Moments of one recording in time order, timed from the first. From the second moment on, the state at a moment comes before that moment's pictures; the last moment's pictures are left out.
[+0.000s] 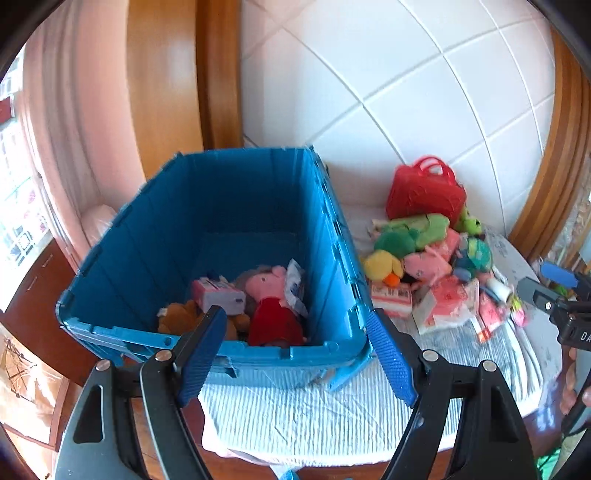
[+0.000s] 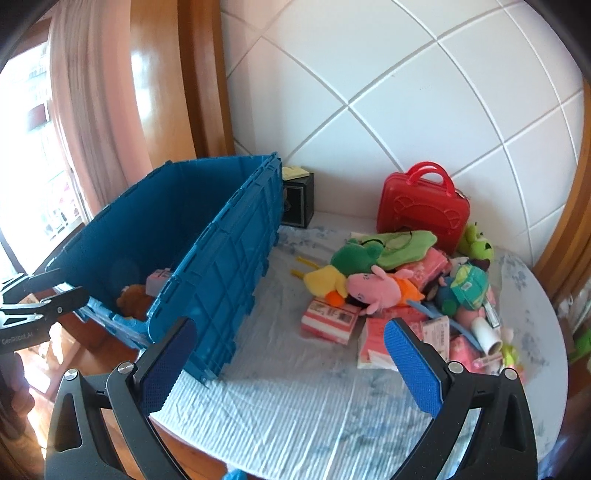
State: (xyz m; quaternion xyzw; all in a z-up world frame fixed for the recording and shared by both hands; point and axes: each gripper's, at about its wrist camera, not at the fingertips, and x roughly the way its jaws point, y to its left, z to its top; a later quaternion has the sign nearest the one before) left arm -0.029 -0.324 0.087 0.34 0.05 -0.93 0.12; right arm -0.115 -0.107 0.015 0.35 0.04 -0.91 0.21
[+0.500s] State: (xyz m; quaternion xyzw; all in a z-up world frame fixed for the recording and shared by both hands) left arm -0.040 -0.333 0.065 0.37 0.03 -0.92 0.14; right arm -0.104 -0.111 0.014 0.35 0.03 -0.92 0.19
